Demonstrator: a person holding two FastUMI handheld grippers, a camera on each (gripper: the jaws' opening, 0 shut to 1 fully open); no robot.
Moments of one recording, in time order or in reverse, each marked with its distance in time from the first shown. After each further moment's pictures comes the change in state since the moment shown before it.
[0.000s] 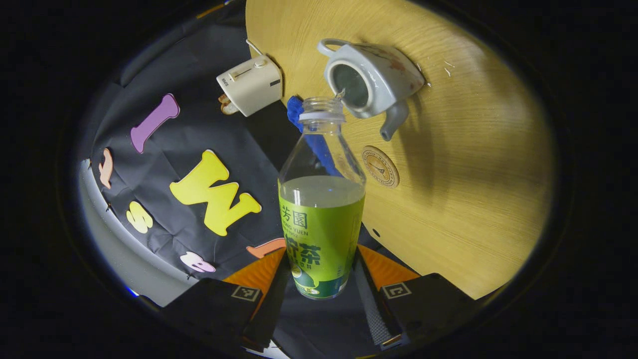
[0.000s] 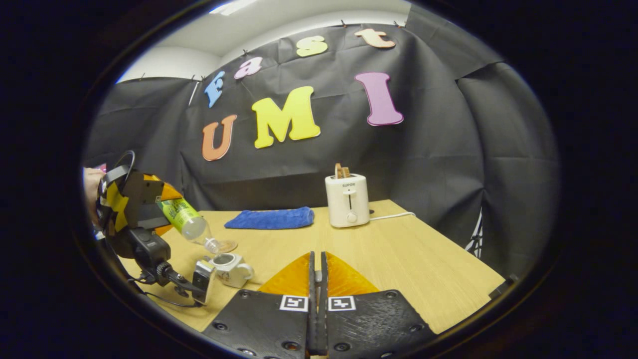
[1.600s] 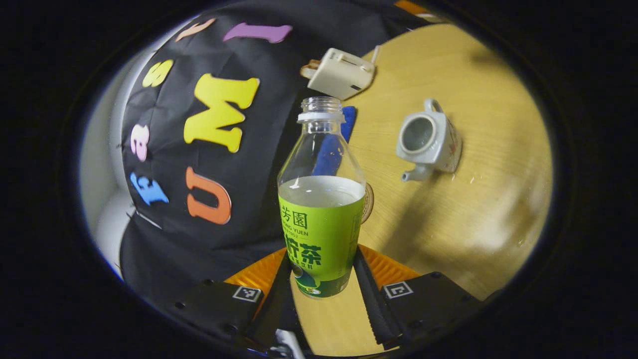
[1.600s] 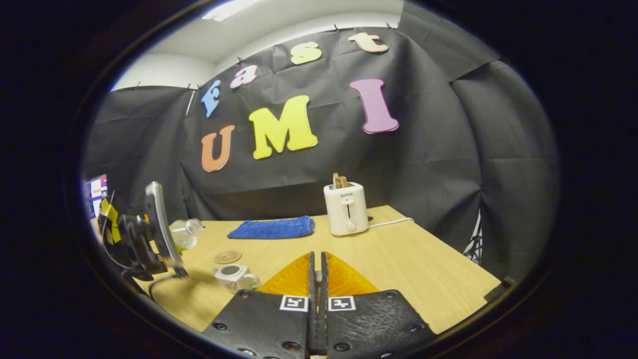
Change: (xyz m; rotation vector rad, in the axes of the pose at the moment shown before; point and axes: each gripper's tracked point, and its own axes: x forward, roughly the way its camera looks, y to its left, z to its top) left arm -0.013 -0.058 -0.007 -1.095 -0.157 -0.221; right arm -0.012 0.004 0.023 0.035 -0.034 0.002
